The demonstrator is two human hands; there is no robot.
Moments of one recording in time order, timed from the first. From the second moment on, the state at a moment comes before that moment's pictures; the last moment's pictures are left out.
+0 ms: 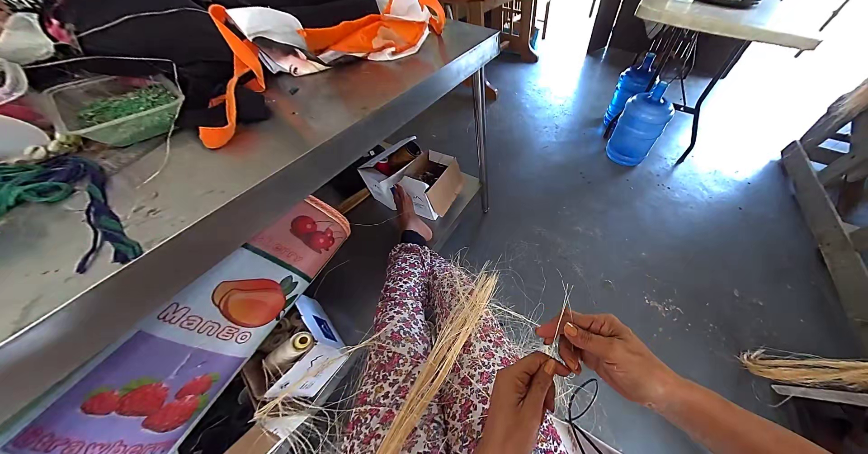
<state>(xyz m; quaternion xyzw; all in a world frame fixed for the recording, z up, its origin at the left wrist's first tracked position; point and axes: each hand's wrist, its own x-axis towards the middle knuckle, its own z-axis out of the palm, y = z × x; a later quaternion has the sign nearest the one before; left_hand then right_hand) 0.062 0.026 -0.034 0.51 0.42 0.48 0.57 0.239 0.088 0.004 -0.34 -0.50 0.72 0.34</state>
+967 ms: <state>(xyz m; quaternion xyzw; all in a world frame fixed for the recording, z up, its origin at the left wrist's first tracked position) 0.034 0.047 -0.014 0.47 0.28 0.49 0.67 0.230 0.073 0.005 -0.20 -0.48 0.81 0.26</state>
